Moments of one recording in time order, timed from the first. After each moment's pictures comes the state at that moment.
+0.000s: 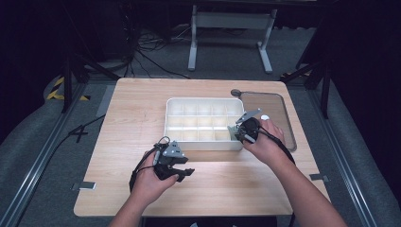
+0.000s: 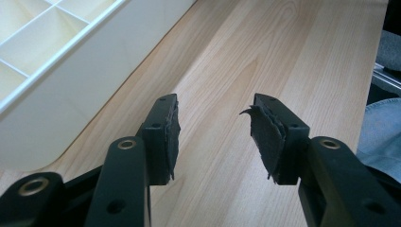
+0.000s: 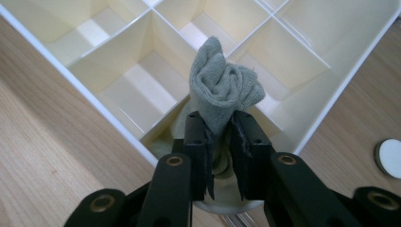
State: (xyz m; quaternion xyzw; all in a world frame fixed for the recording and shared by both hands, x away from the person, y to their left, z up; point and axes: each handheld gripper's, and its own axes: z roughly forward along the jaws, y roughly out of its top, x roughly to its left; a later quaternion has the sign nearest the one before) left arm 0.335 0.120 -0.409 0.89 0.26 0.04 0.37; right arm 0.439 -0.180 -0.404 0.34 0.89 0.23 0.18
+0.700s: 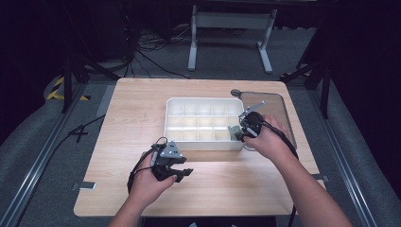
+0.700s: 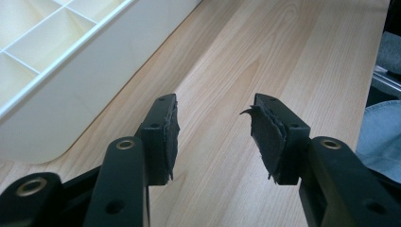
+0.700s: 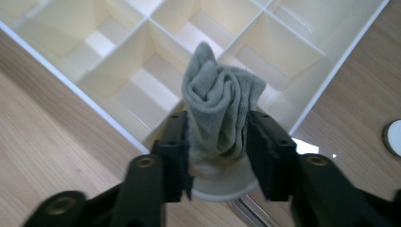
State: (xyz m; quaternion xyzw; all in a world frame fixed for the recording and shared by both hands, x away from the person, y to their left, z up) left arm 0.331 0.125 -0.406 0.89 0.27 0.05 0.37; right arm 0.445 -0.184 -0.387 0.39 0.88 0.23 0.13
